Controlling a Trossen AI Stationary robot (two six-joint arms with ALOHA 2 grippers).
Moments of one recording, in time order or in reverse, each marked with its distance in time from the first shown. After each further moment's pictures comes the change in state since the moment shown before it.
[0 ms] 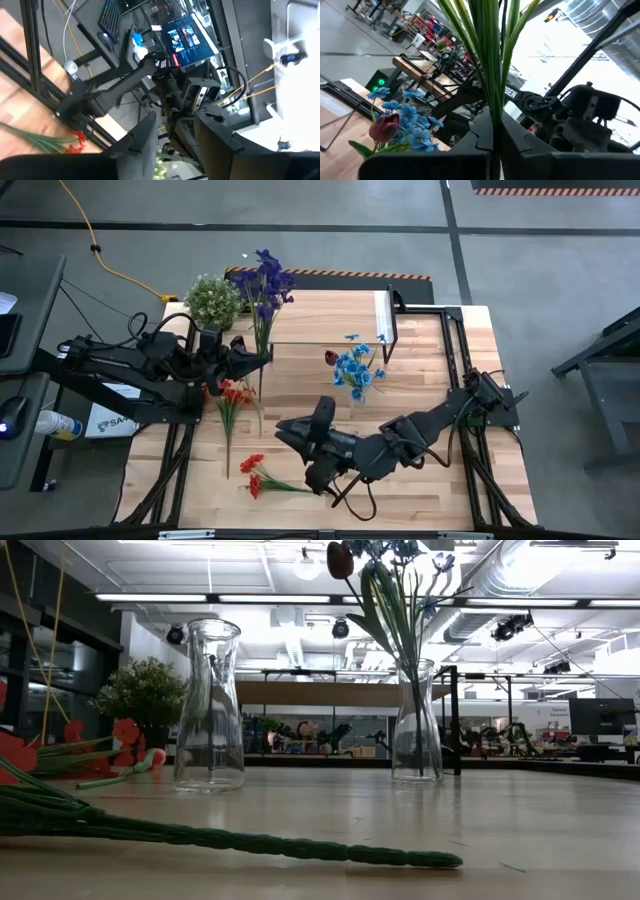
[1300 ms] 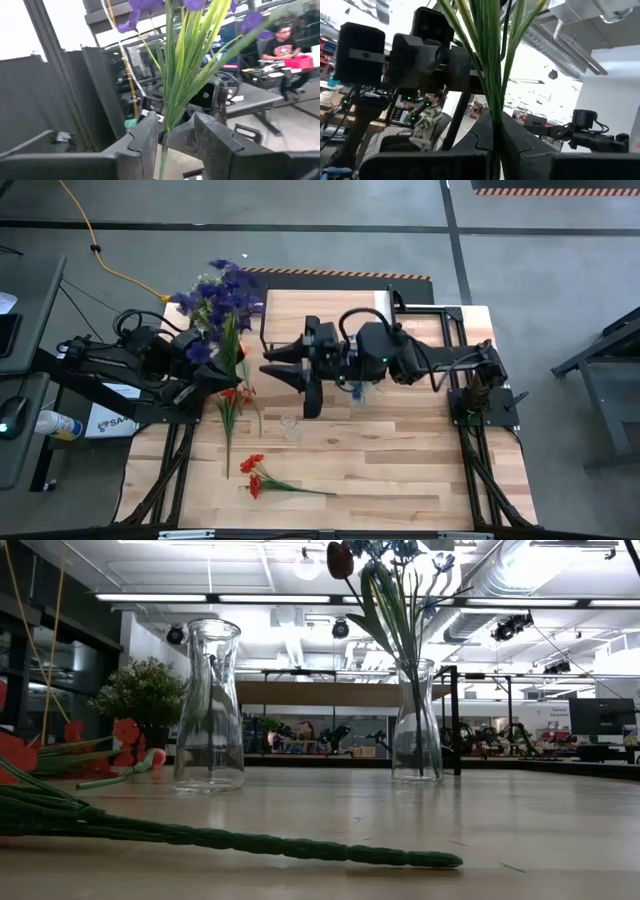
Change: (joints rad) left arm 0.000 -0.026 0.000 0.216 0.419 0.195; right arm -0.348 -0.120 0.000 0.101 -0.670 1.285
